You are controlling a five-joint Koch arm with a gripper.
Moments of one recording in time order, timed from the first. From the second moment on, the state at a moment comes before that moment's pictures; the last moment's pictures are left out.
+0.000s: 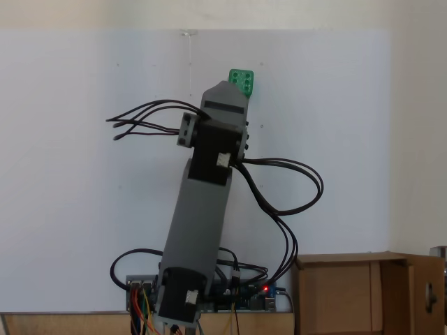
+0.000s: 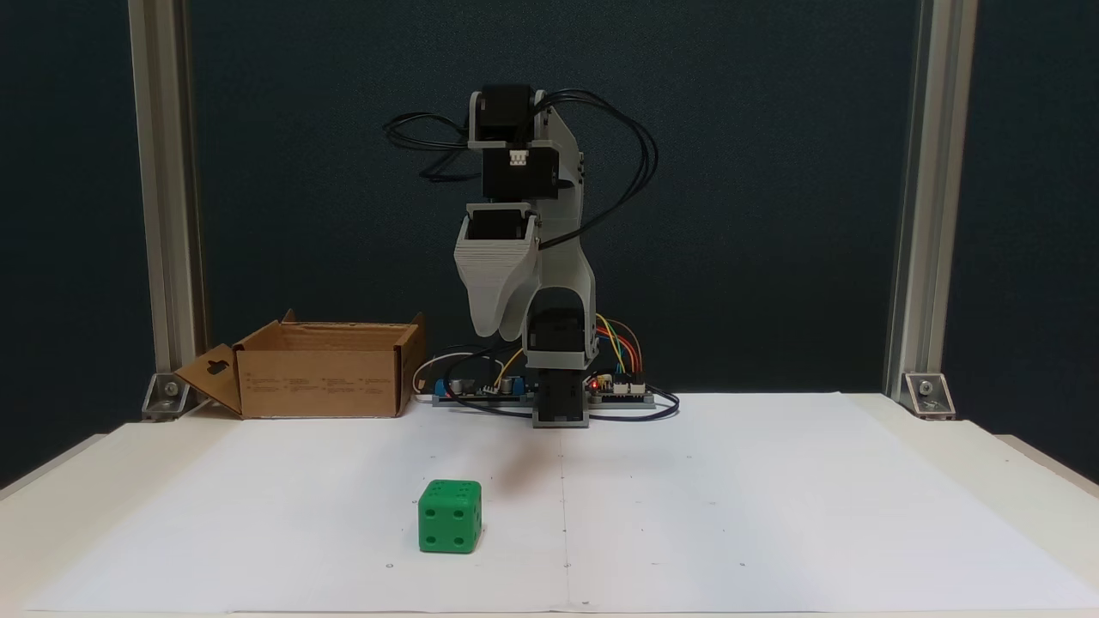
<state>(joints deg) 12.9 87.0 43.8 98.9 -5.0</state>
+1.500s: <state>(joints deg) 15.6 56.9 13.5 99.5 -11.2</state>
